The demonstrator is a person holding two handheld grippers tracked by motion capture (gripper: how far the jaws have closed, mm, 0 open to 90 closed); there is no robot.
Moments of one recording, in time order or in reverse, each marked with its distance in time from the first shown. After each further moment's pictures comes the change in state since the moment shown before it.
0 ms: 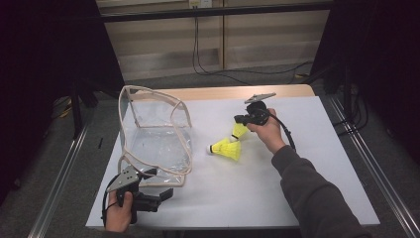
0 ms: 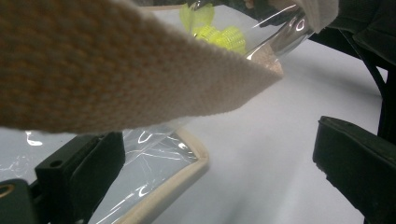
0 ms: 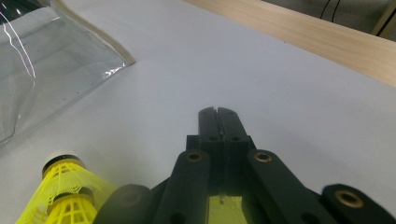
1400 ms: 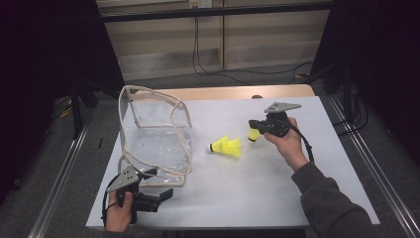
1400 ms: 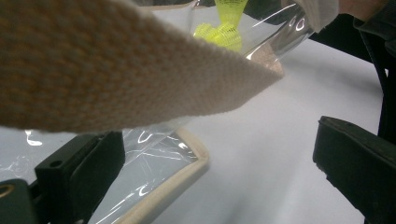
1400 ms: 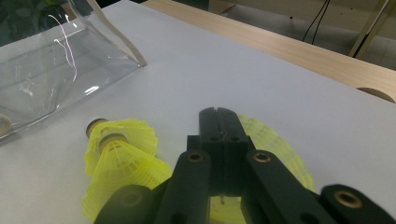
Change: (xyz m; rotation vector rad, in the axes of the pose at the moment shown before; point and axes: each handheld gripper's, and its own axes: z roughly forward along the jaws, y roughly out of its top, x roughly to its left) left arm 0.000 0.000 0.000 0.004 0.000 0.002; right arm 0.008 -0.030 -0.063 -0.118 -0.032 -0.025
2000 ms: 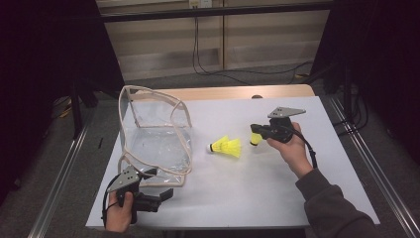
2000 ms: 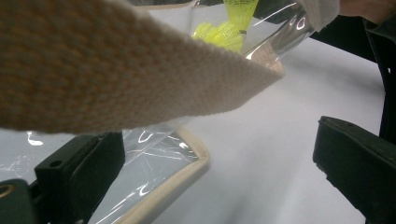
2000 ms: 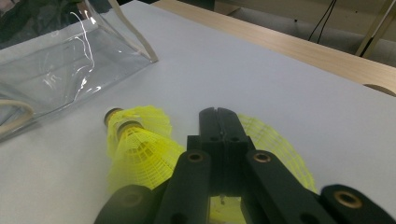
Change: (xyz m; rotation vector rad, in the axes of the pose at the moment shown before) left arm 0.000 0.000 0.000 0.004 0.005 0.002; right arm 0.009 -0.009 -0.014 -0.012 0.021 -0.011
